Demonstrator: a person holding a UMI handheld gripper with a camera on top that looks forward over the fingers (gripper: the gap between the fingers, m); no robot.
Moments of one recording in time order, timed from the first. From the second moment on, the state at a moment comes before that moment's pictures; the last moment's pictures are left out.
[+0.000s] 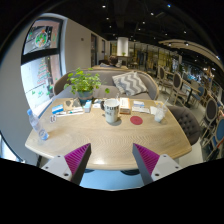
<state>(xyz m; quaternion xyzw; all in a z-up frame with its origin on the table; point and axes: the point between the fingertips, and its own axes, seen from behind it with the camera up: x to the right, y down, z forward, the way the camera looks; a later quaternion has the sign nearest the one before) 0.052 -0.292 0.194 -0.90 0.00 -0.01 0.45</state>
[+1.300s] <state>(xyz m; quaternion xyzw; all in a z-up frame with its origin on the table) -0.394 -0.157 0.087 -0.86 -0.05 0.06 0.50</state>
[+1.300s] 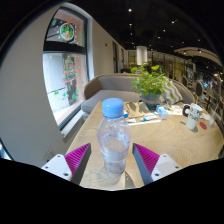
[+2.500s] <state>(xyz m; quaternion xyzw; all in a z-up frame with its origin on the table) -0.224 0.006 0.291 -0.72 0.25 0.42 0.49</state>
